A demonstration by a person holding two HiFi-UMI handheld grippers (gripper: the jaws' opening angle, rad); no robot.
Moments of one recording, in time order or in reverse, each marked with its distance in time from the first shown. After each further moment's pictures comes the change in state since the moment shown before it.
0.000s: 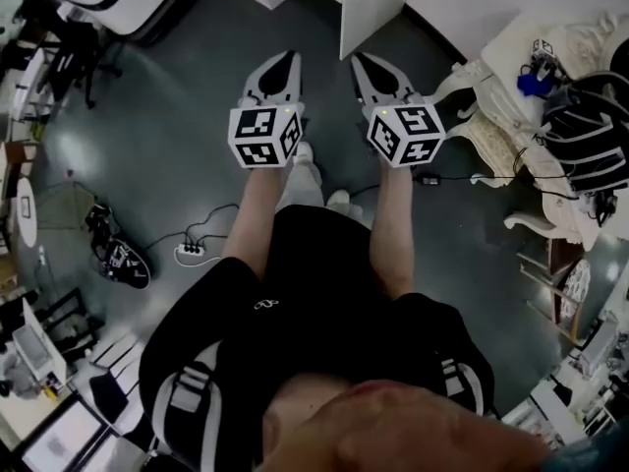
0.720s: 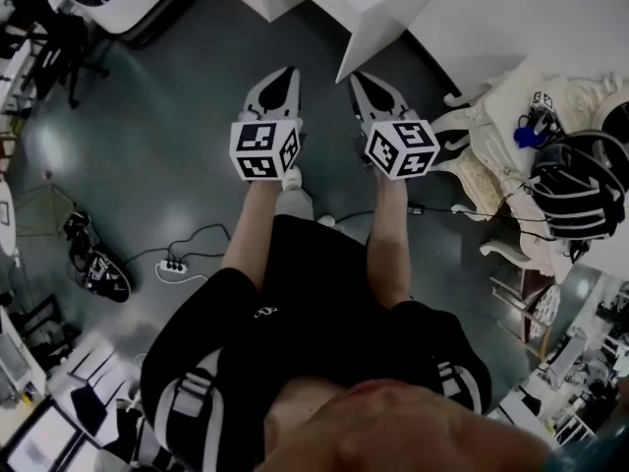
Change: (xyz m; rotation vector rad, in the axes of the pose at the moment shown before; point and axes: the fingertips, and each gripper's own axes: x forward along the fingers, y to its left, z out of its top) left arm 0.057 0.104 0.001 -0.104 -0.010 0.034; right arm 0.120 -0.005 -0.005 0.004 0.105 0.030
